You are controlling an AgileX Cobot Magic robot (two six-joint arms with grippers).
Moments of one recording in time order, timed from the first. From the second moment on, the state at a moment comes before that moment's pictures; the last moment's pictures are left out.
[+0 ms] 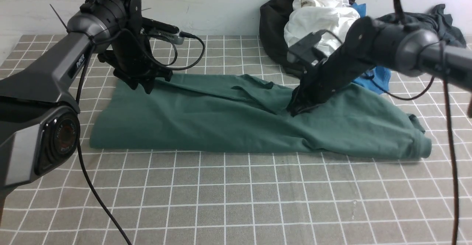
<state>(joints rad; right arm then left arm) 0.28 2.33 -1.85 0.45 0.86 -0.88 -0.14 2.50 -2.40 0.04 1.23 0.11</state>
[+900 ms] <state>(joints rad) 0.06 2.18 -1.95 0.17 1.20 -0.27 -0.13 2.21 -2.37 -0.05 1.24 0.18</state>
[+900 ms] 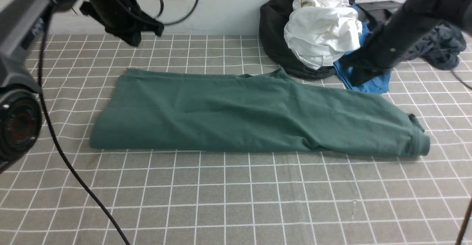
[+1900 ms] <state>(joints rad) -0.12 2.22 -1.69 0.29 1.02 -0.20 -0.15 1.22 -1.09 -0.19 1.10 0.34</state>
